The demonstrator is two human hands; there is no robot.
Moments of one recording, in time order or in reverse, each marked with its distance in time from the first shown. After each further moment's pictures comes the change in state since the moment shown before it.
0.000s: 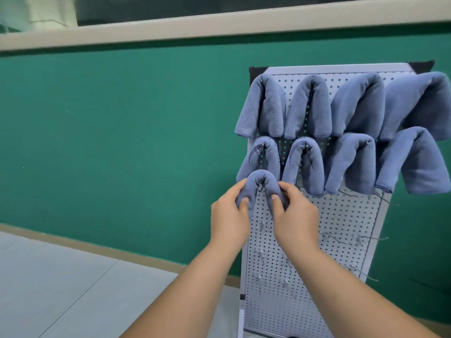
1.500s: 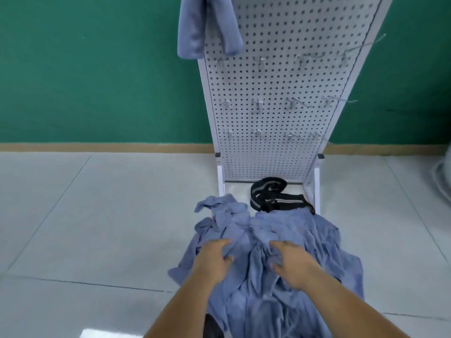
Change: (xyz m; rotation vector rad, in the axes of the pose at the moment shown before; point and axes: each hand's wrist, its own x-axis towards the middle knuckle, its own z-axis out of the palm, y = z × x) left_hand -0.353 -0.293 0.022 0.586 -0.940 -0.532; right_hand -0.345 0.316 -0.049 -0.571 -1.212 0.463
